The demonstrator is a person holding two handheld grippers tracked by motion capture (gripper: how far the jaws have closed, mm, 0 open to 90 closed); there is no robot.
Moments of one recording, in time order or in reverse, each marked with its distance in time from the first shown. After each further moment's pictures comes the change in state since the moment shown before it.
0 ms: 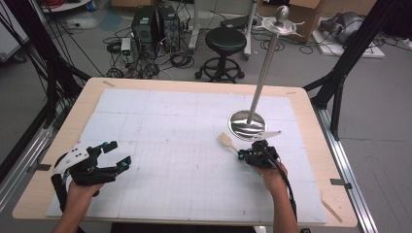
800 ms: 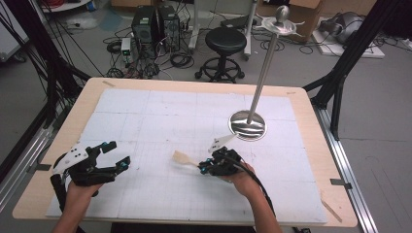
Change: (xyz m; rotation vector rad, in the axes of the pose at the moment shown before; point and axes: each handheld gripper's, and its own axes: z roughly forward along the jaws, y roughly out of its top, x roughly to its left) left arm 0.000 0.000 -0.003 0.003 0.007 0.010; right arm 0.094 0.043 0.044 0.054 0.333 -0.265
